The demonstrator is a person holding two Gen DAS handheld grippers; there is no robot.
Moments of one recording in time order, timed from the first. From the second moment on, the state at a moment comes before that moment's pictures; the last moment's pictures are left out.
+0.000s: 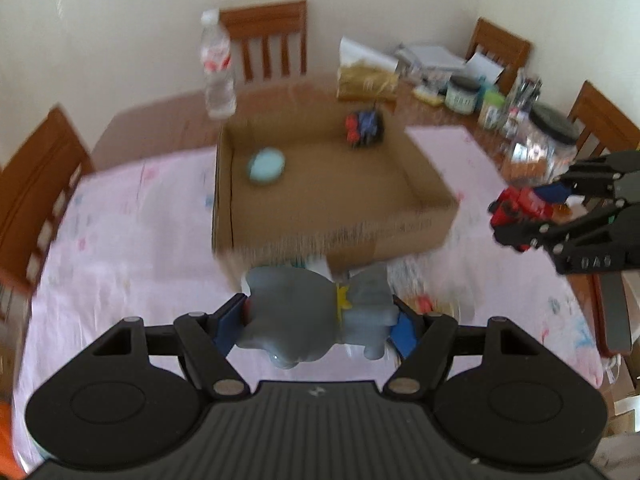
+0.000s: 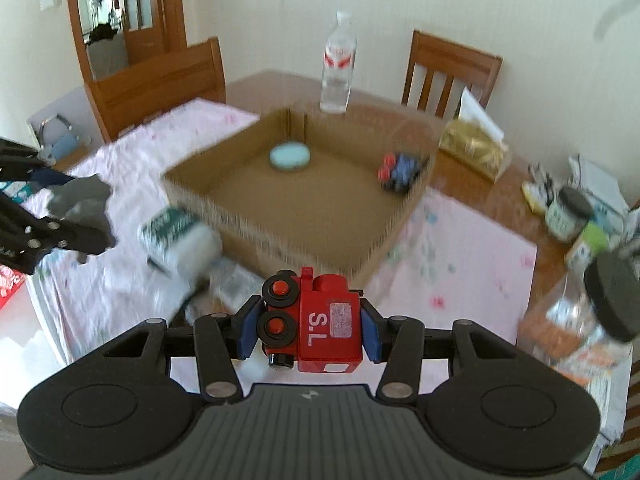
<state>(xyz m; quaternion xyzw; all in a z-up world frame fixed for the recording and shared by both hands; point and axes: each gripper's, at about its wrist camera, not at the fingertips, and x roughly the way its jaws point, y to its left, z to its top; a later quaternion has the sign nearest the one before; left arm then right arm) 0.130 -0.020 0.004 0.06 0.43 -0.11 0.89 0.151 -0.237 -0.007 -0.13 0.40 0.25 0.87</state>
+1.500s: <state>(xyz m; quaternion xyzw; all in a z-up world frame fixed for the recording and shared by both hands) 0.204 0.077 -0.026 0.05 0.37 -0.07 0.93 0.325 -0.113 -0.004 -0.13 0.39 0.17 0.90</state>
